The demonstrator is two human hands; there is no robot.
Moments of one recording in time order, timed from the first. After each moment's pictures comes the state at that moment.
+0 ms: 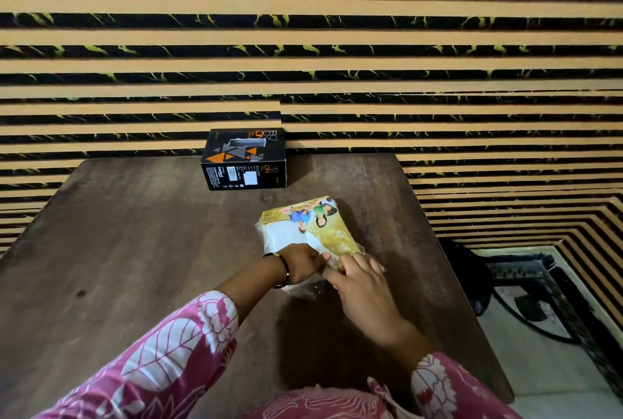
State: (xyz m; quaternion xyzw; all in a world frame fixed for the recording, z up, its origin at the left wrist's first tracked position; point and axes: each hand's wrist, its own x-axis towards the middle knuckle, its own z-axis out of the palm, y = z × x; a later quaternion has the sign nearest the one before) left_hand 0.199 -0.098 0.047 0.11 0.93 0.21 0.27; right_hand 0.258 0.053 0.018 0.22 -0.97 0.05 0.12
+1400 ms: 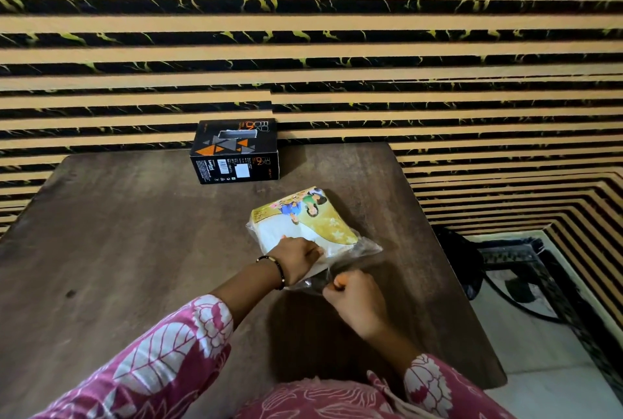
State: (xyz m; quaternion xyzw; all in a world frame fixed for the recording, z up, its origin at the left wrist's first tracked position) left_hand 0.204 -0.101 0.031 0.13 0.94 0.25 0.20; right_hand 0.268 0.040 0.015 -0.06 -0.94 0.31 -0.11
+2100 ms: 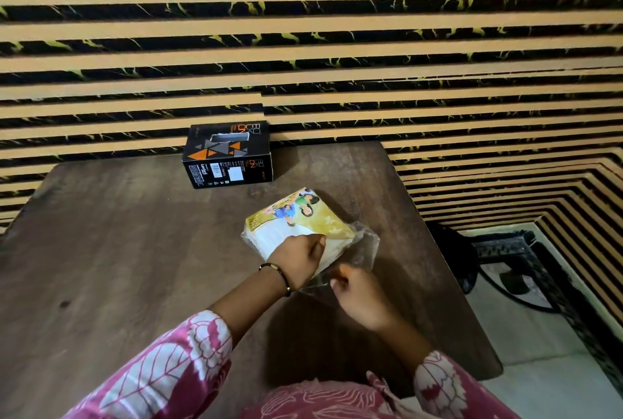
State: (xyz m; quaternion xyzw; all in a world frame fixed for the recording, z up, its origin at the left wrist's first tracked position) left_hand 0.219 -0.088 0.047 0.13 0.94 0.29 0.09; right_hand 0.265 0.051 0.025 -0.01 -0.92 0.36 -0.14
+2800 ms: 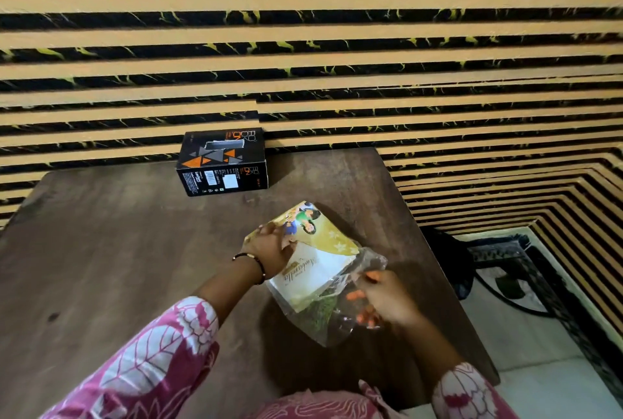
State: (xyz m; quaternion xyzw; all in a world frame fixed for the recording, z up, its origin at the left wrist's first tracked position) left_hand 0.172 -0.129 0.017 0.07 0.97 0.16 0.14; right_hand 0.255 0.089 0.033 -0.22 -0.77 0.55 -0.23
